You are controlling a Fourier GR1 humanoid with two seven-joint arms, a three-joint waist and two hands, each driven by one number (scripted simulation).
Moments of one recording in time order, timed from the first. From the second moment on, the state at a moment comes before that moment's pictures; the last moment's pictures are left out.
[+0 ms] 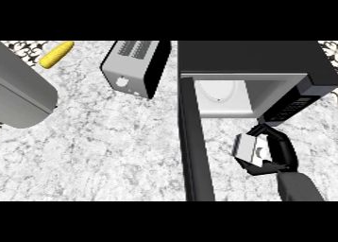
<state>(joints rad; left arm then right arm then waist) 0.60 0.01 0.47 -2.33 0.50 -0.50 -0.01 -0.25 -0.20 -0.04 -0.79 0.00 0.11 -0.95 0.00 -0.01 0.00</state>
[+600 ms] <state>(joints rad) 0.55 0.03 0.55 -2.30 0.57 -0.52 0.04 -0.32 -0.15 -0.01 -1.08 0.05 -0.03 -0.63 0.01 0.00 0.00</state>
